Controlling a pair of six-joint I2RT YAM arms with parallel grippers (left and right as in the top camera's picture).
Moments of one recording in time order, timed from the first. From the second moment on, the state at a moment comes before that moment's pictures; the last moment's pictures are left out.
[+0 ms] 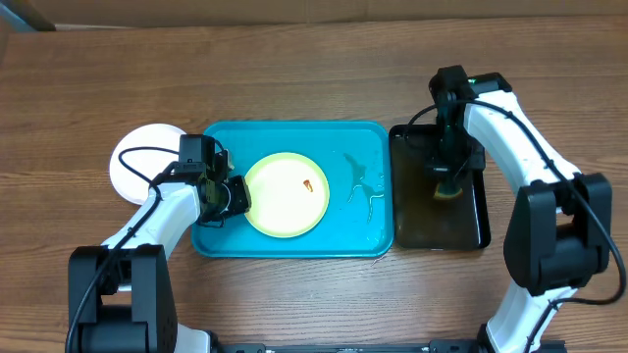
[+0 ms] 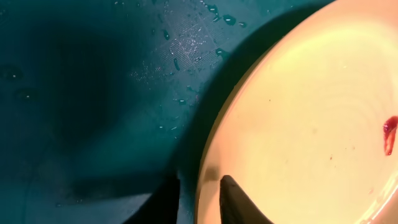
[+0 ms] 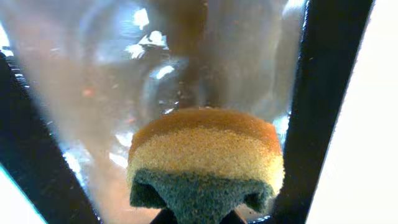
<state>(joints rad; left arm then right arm) -0.01 1.65 0.84 -0.51 0.26 -0.29 0.19 1.96 1.54 -1.25 0.08 0.28</state>
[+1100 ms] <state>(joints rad) -0.10 1.65 0.84 -0.48 0.26 -0.29 0.74 1.97 1.65 -0.92 0.25 0.25</state>
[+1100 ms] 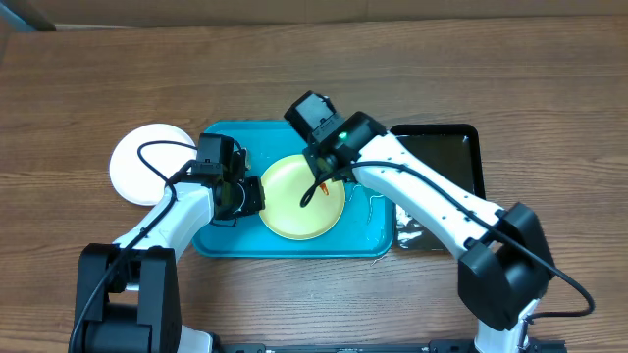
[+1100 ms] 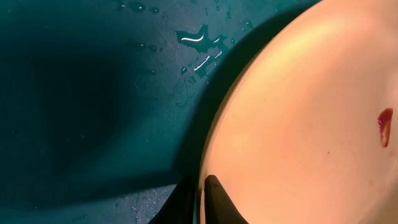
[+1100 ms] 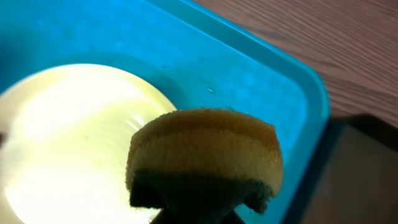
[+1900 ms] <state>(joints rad) -0.10 1.65 0.84 -0.48 0.26 -0.29 0.79 2.12 1.64 -0.90 0.25 0.22</state>
